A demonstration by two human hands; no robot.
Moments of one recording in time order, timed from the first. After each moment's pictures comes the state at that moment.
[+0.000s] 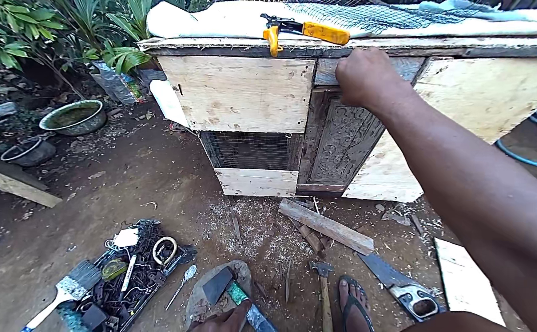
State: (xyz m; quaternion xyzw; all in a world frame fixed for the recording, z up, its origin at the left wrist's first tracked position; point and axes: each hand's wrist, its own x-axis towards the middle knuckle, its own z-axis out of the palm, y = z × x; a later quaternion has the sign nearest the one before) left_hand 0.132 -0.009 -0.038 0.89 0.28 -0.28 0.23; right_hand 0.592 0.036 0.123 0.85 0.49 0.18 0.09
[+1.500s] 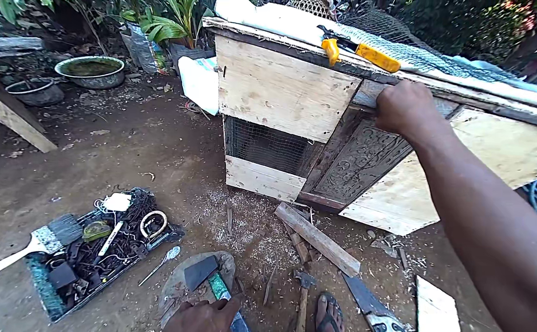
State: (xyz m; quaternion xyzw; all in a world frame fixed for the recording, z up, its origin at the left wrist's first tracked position) left_hand 0.130 -0.011 -0.036 0.89 0.27 -0.29 0.23; right_hand 0.591 0.036 0.122 0.86 0.47 0.18 0.12
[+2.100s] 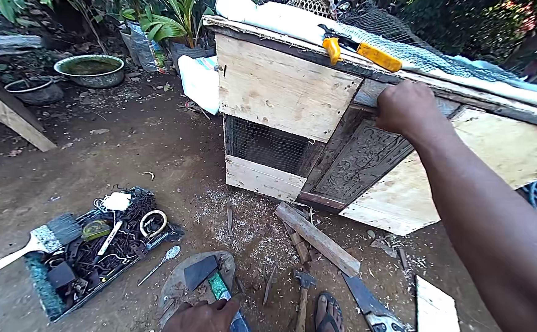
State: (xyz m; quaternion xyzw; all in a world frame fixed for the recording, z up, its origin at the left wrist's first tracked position) left_hand 0.129 -0.011 -0.037 0.89 0.27 -0.28 0.23; right_hand 0.592 0.035 0.120 0.85 0.47 0.18 0.11
